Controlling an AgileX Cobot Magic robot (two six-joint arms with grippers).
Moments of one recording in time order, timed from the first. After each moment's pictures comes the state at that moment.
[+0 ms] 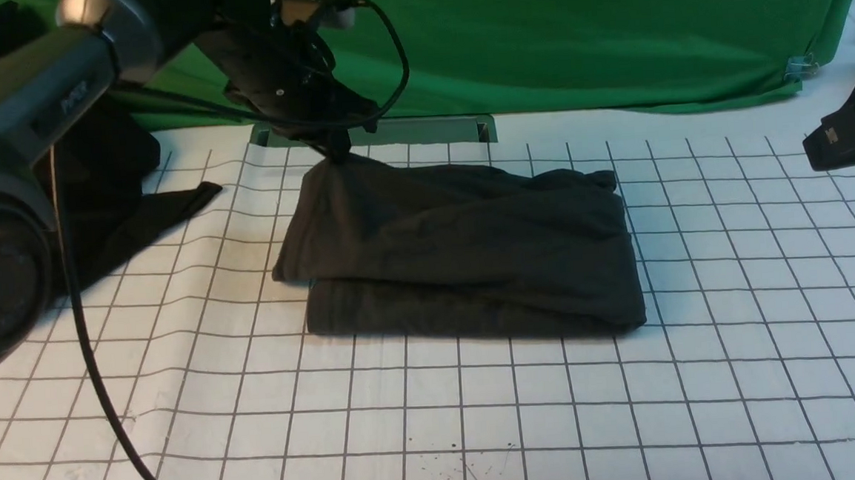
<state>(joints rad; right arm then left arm) 0.12 1.32 -1.28 0.30 0.98 -0.28 -0.24 2.23 -2.10 -0.15 1.02 0.21</state>
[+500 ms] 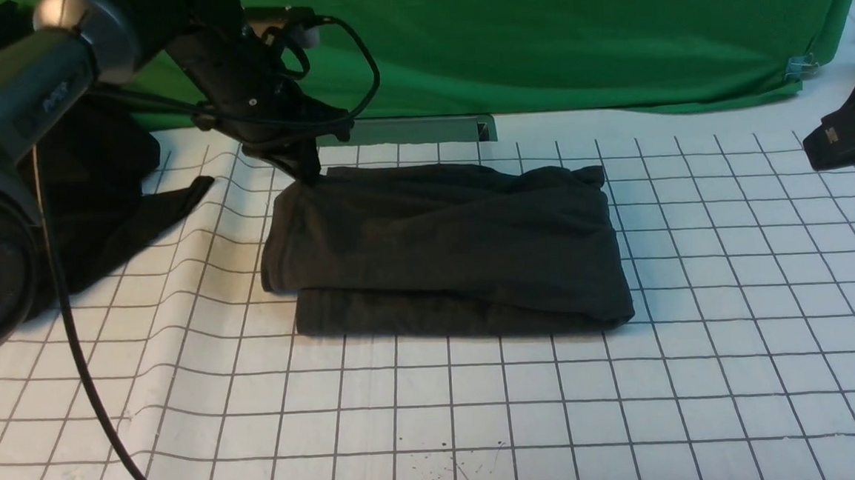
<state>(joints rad) 0.12 1.32 -1.28 0.30 0.98 -0.28 -0.21 2.24 -2.10 -0.14 1.09 0.13</state>
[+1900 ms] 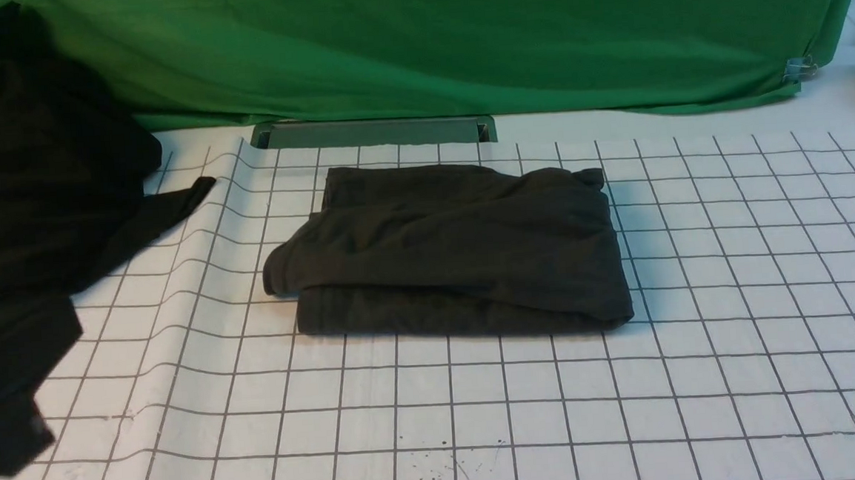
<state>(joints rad) 0.12 0.13 -0.38 0.22 -0.30 -0.31 -0.21 0.42 -0.45 -0.39 0.34 0.08</state>
